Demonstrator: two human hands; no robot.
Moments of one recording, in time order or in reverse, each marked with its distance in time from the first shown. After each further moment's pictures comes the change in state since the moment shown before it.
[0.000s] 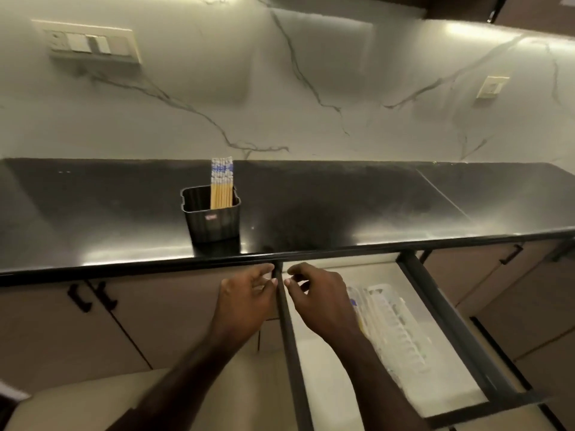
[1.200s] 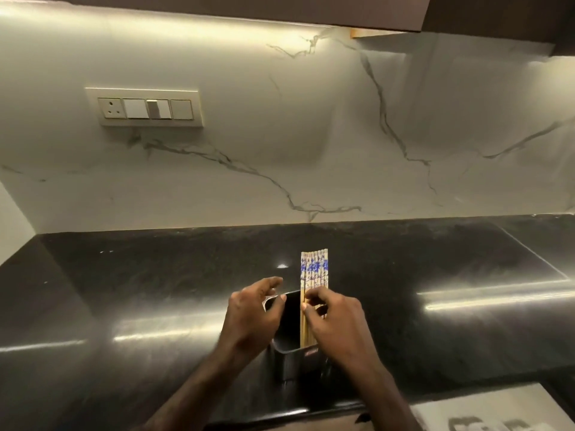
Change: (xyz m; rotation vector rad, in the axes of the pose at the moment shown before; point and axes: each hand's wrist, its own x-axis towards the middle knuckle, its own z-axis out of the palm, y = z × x) left_hand 0.303 -0.128 -0.136 0.096 0.040 0.113; right_hand 0.284 -0.117 0.146 0.100 0.006 -0.007
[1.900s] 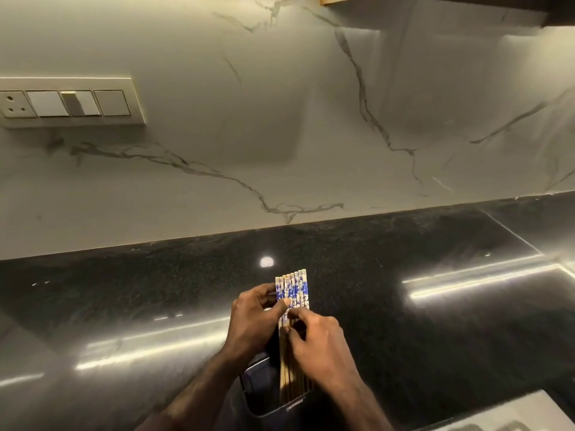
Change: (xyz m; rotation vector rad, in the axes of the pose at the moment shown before) left_hand 0.087 -0.028 0.081 -0.268 -0.197 -0.220; right_hand 0.059 0.039 0.024 0.006 -0.145 0.188
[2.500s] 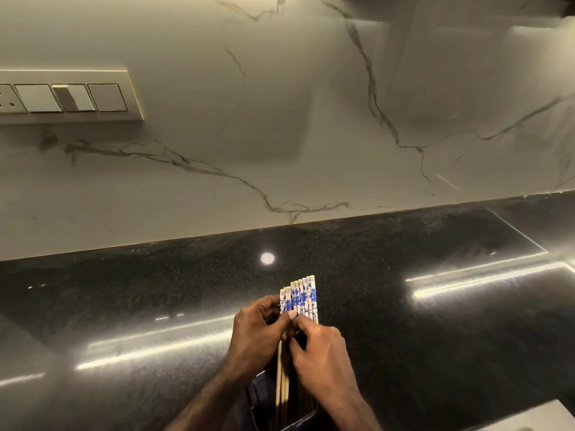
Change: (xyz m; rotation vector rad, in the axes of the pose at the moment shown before) left_hand -0.003 -0.009 -0.003 -0.147 -0.045 -0.024; right_hand 0.004 -0.007 0.020 -0.046 0.100 -0.020
